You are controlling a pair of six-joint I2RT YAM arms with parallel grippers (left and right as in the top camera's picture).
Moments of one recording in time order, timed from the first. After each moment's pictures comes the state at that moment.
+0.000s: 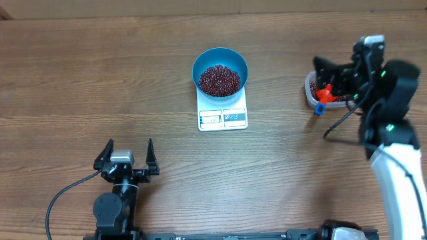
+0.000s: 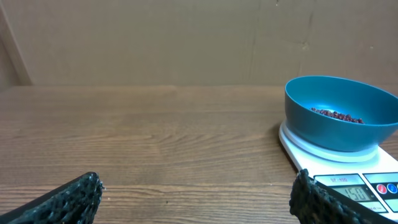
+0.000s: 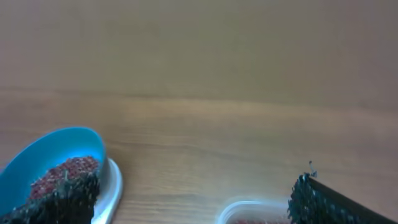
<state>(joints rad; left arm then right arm) 0.00 0.01 0.01 -0.08 0.01 -0.02 -0.13 1.23 0.92 -0.04 -0.37 -0.03</state>
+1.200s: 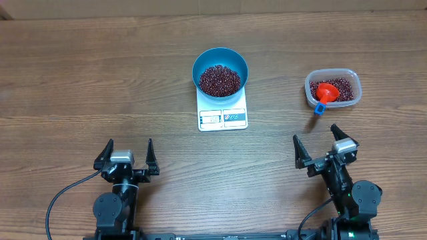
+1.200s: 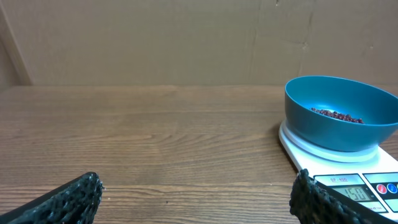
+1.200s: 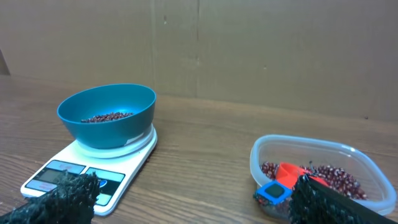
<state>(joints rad) 0.00 0.01 0.01 -0.08 0.01 -0.02 -0.07 0.21 0.02 0.14 -0.35 -0.03</state>
